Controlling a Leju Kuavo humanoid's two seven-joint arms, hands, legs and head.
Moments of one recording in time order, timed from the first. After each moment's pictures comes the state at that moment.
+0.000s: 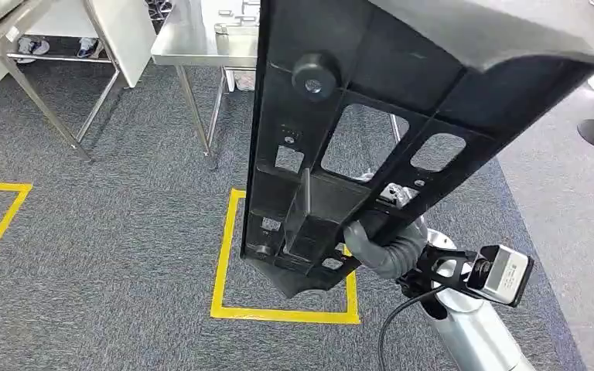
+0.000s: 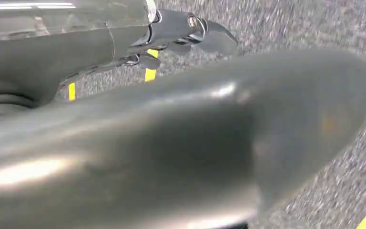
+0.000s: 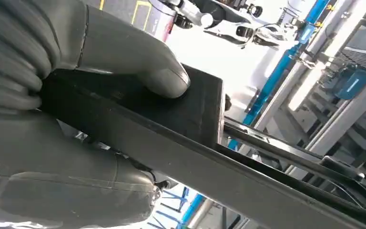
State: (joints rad) left arm -0.07 -0.07 1.37 -0.23 -0.85 -0.02 -0.28; right arm -0.43 -0.17 0.49 -1.81 -0.17 0.24 -0.66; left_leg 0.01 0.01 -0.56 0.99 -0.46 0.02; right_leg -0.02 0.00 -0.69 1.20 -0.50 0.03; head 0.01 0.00
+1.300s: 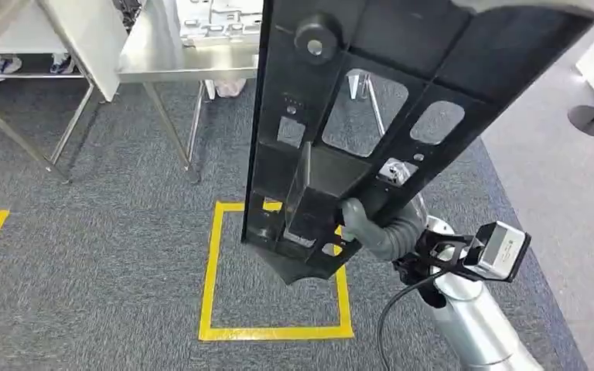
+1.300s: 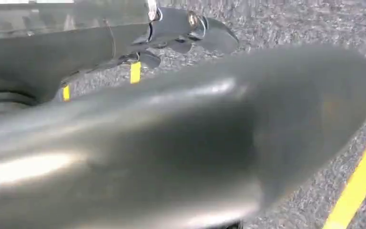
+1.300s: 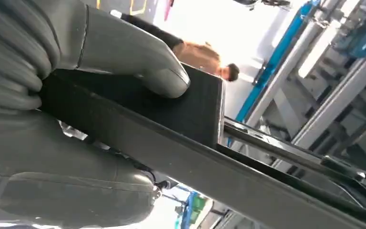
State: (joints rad) left arm -0.07 -0.06 1.37 -0.23 -0.85 -0.03 -0.28; right arm -0.47 -0.16 0.49 -1.79 -0.19 0.20 -0.63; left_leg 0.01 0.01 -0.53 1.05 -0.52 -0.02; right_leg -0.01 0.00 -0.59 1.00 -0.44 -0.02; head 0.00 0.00
